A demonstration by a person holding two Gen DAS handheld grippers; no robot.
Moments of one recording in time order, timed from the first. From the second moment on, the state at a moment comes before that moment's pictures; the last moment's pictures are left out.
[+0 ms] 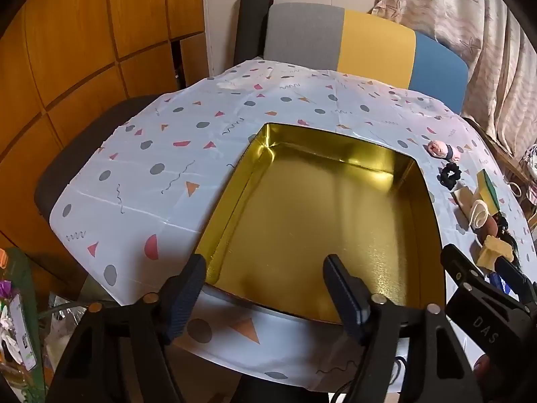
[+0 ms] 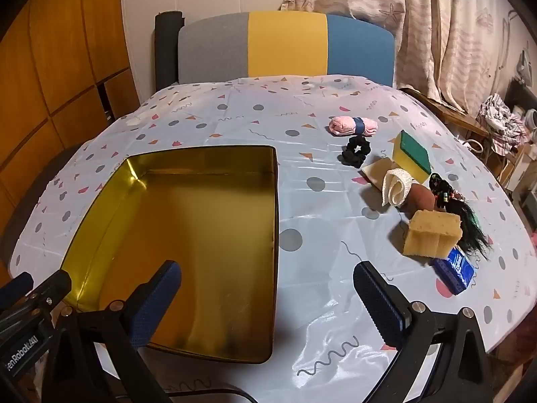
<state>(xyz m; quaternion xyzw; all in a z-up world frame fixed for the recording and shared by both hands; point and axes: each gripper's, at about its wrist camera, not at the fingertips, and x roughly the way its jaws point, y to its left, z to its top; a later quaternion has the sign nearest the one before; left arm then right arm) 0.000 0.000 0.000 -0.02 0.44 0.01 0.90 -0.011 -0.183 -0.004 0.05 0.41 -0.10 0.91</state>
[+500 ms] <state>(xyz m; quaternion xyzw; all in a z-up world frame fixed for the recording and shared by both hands) -0.001 -0.003 -0.008 -0.01 0.45 0.01 0.89 -0.015 -0.187 -0.004 0.05 0.40 -0.10 0.91</state>
